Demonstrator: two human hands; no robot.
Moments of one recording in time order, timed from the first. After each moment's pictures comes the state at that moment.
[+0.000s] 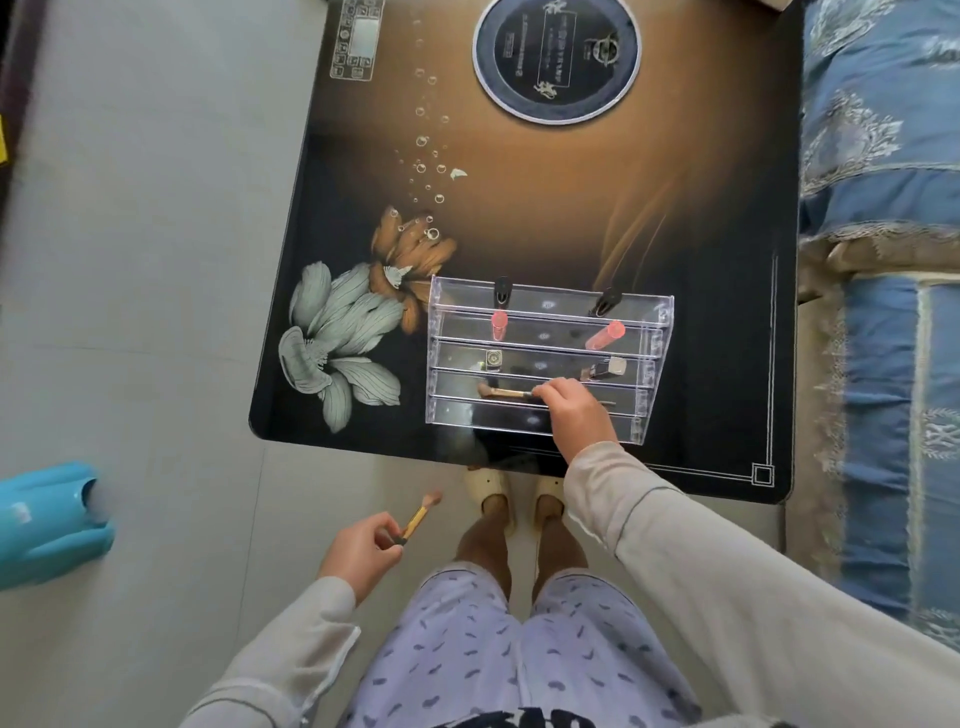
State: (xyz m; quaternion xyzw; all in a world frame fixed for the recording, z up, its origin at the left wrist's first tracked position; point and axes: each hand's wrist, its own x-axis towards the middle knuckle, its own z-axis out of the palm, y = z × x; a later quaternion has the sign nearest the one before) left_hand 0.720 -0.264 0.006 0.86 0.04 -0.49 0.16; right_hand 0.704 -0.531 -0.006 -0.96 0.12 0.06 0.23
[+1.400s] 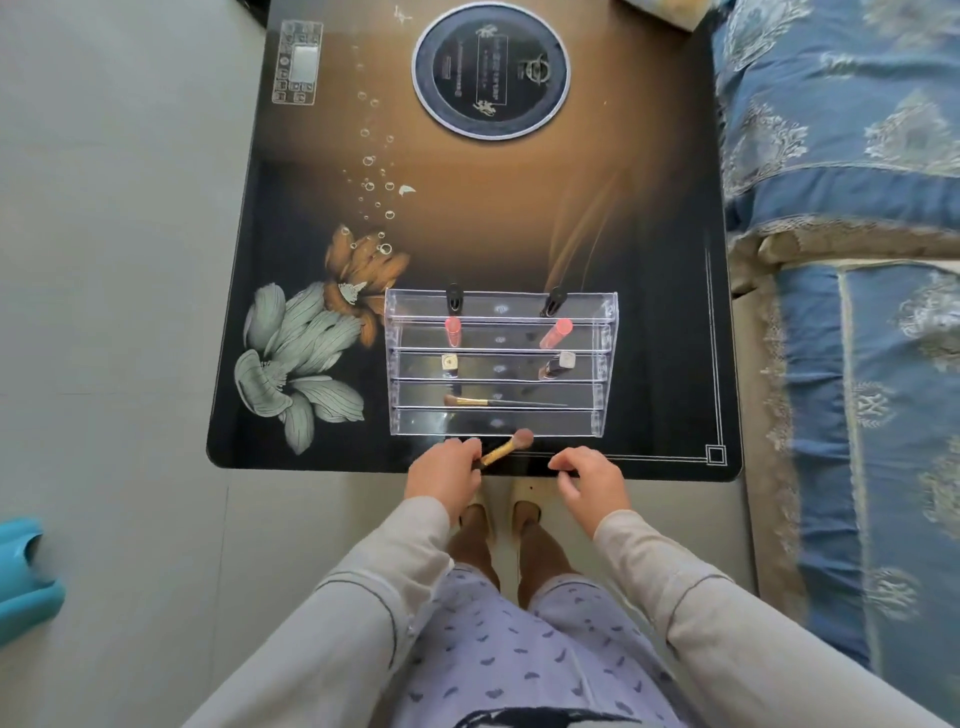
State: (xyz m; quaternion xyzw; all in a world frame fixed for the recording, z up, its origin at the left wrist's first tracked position) left_hand 0.734 -0.396 -0.005 0.89 -0.26 -0.37 0.08; right_hand 0.620 -0.533 0.002 -0.84 0.36 0.17 0.36
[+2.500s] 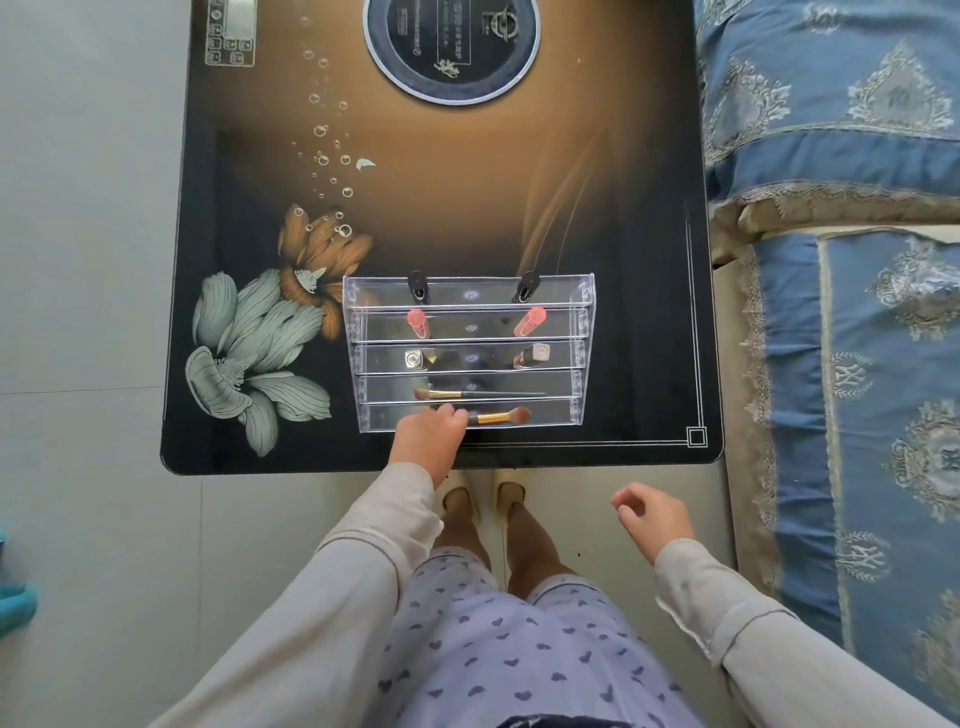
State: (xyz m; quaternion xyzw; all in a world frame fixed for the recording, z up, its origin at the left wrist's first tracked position) left_hand 0.753 -0.421 -0.035 0.86 -0.43 -0.28 -0.06; right_hand 0.548 -0.582 -0.008 -0.74 0.51 0.27 0.34
